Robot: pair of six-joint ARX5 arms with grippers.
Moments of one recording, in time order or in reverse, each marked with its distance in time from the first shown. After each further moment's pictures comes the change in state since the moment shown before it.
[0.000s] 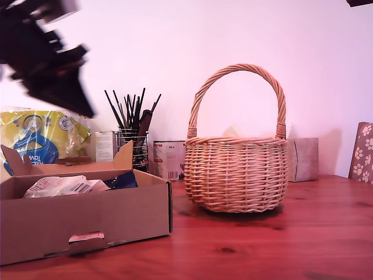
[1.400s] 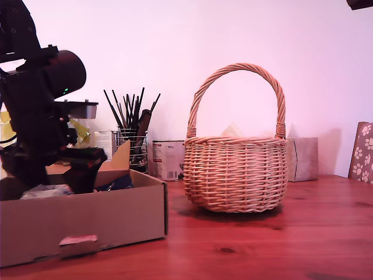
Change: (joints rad) left arm 0.008 0.470 0.193 -0.183 -0.242 -0.130; right arm 0.000 0.000 0.000 -0.016 0.000 0.000
